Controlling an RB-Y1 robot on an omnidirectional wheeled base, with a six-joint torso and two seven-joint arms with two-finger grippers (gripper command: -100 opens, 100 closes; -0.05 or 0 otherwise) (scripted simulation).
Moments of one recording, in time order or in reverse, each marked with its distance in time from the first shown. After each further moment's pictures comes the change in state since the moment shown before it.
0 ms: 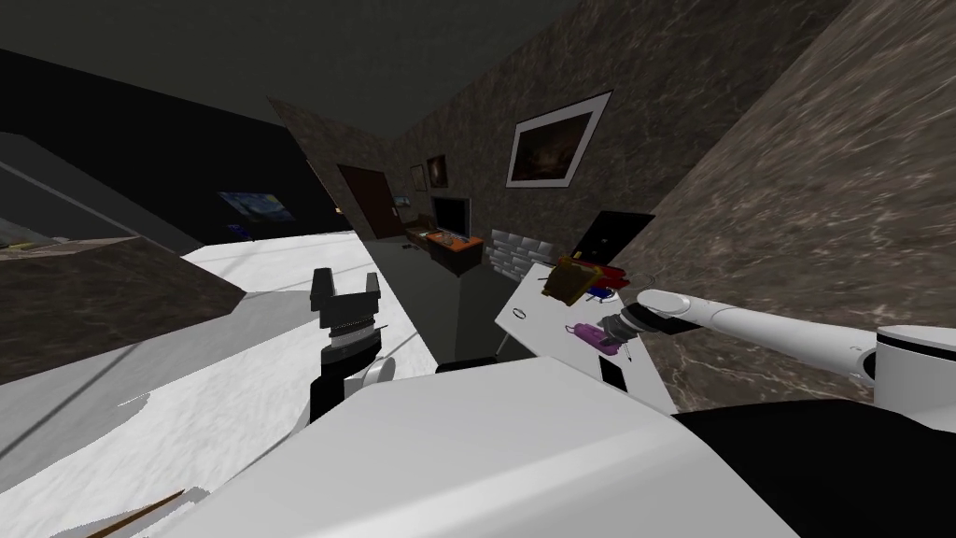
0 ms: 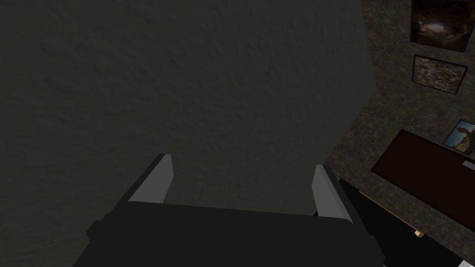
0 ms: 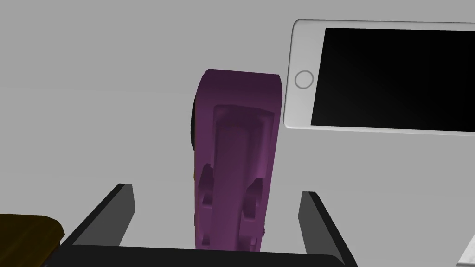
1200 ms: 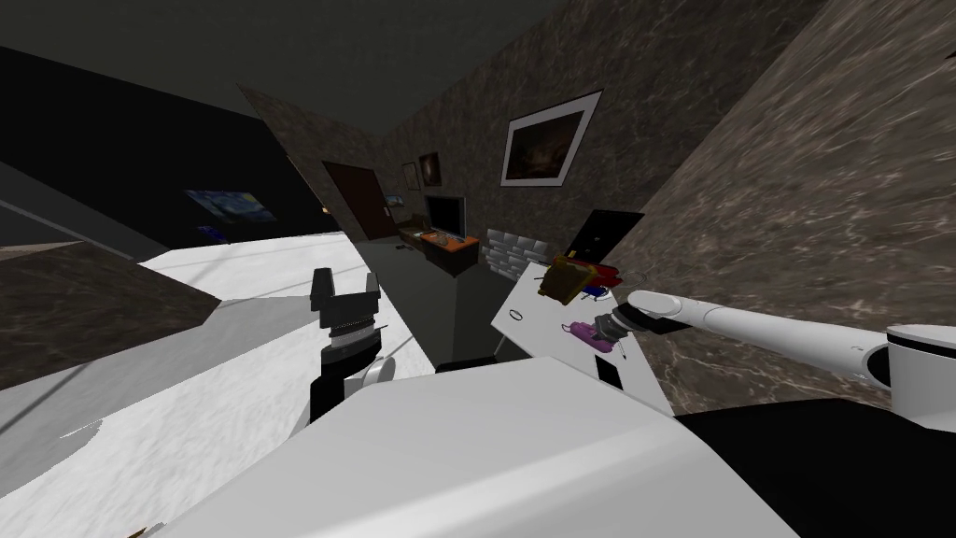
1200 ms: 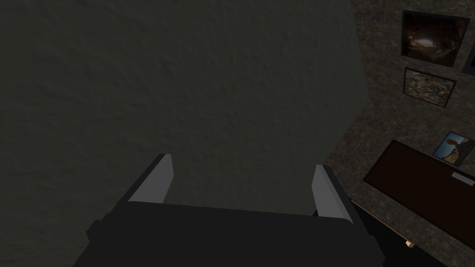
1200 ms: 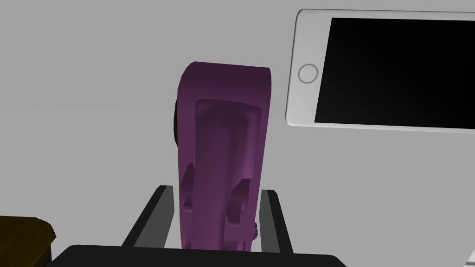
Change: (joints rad) left arm 0.000 0.000 0.000 0.000 0.000 0.000 0.000; right arm 0.022 -0.020 0.004 -0.121 0.024 0.056 -0.060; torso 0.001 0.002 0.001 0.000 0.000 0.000
